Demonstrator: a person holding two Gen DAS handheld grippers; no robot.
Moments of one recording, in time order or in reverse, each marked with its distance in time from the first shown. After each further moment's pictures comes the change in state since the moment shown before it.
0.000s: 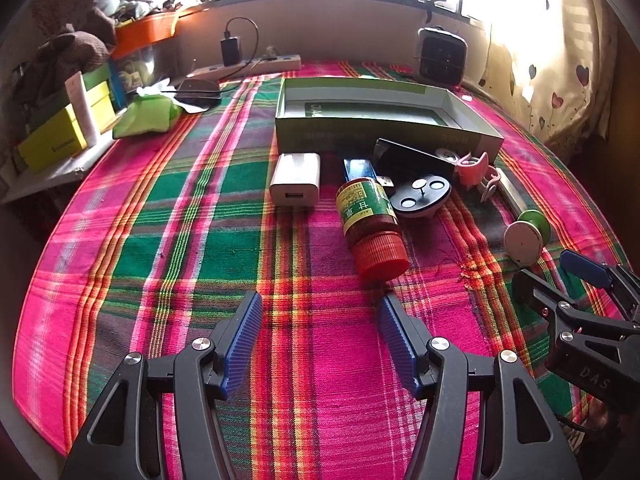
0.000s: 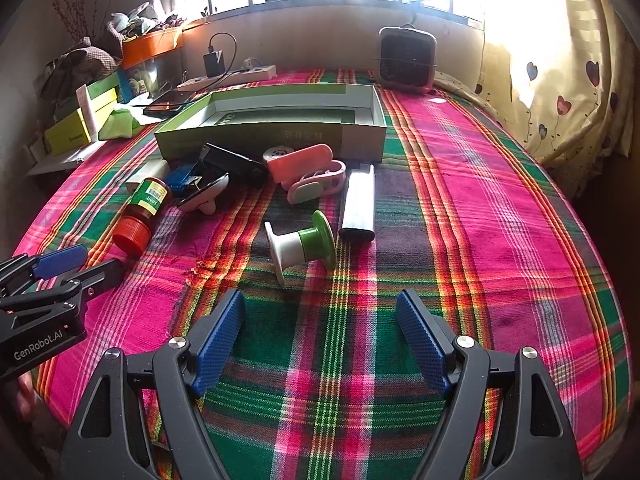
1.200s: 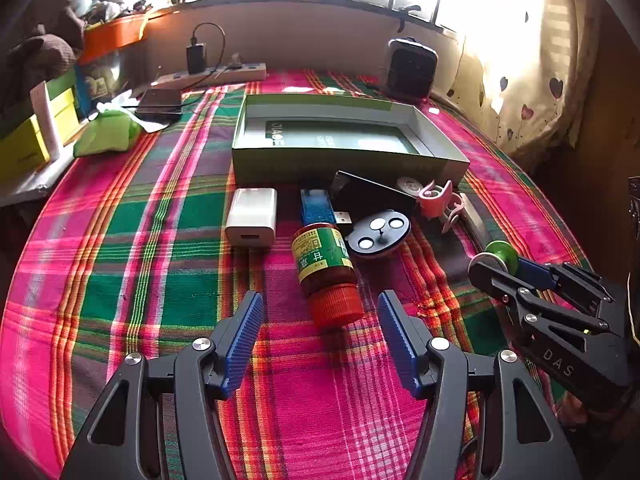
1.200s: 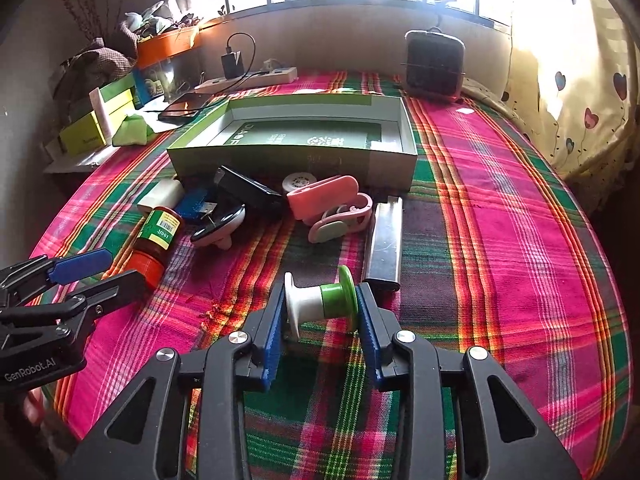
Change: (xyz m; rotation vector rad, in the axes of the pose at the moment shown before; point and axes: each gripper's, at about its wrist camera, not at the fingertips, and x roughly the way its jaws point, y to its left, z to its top) left arm 0.003 -0.006 0.027 0.005 -0.004 -0.145; right arm 0.007 0.002 0.025 -0.032 0.006 0.087
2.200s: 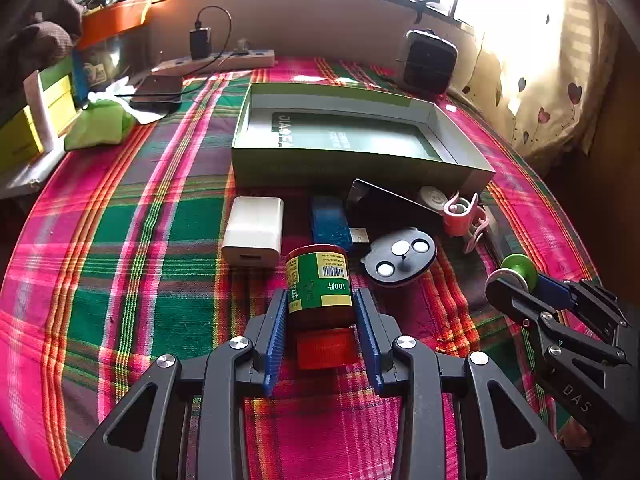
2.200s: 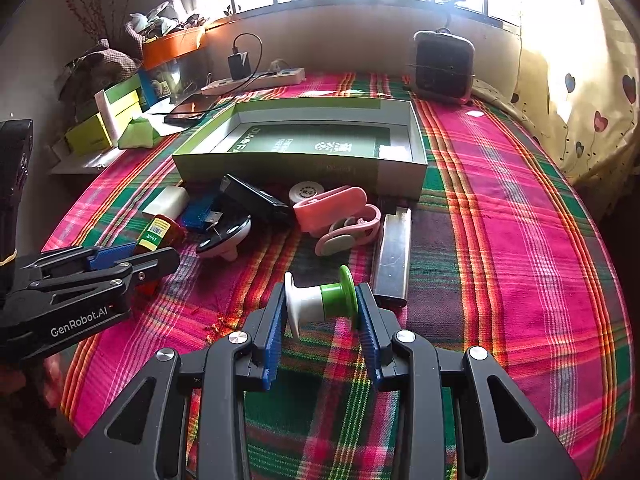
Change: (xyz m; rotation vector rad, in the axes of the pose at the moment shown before) left arm 0.024 0.007 0.019 -0.032 0.044 0.011; right arm 0.006 -0.001 0.009 -0.010 0.010 0.026
